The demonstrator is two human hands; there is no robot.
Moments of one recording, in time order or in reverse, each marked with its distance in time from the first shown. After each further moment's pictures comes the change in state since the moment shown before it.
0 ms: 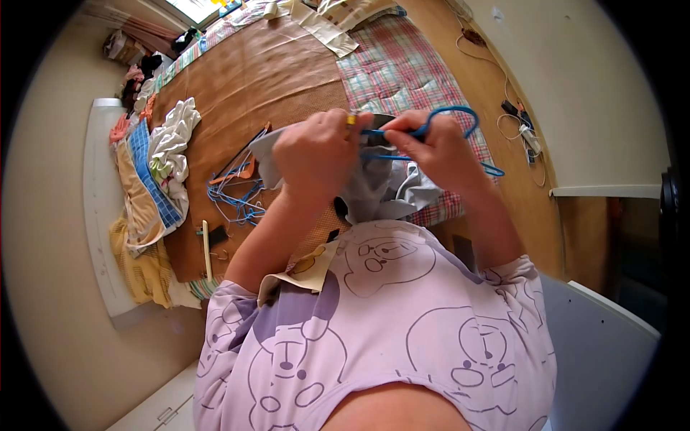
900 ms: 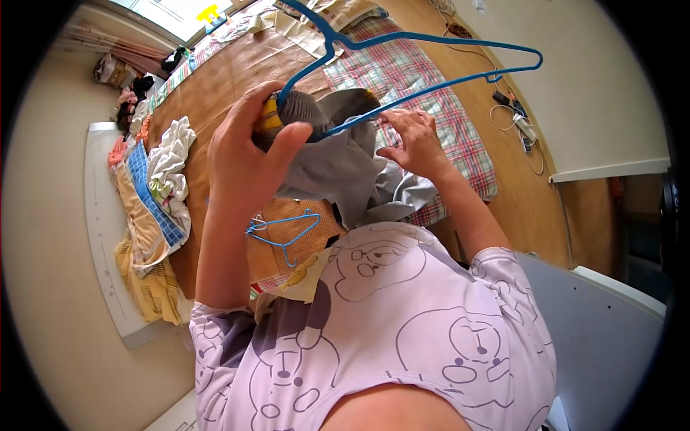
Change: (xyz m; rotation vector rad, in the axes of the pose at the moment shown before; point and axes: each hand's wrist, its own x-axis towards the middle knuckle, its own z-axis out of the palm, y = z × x) left_hand 0.036 -0.024 -0.060 -0.487 -0.113 -0.079; right_hand -0.008 0.105 0.016 -0.576 0.104 -0.174
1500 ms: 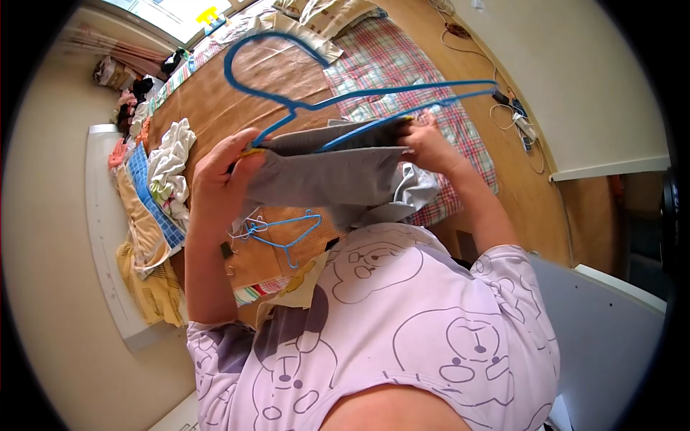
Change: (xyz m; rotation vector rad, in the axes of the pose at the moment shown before) left_hand -0.027 -0.047 -0.024 -0.311 -0.232 -0.128; right_hand -0.009 0.043 0.003 -0.132 -0.360 -0.080
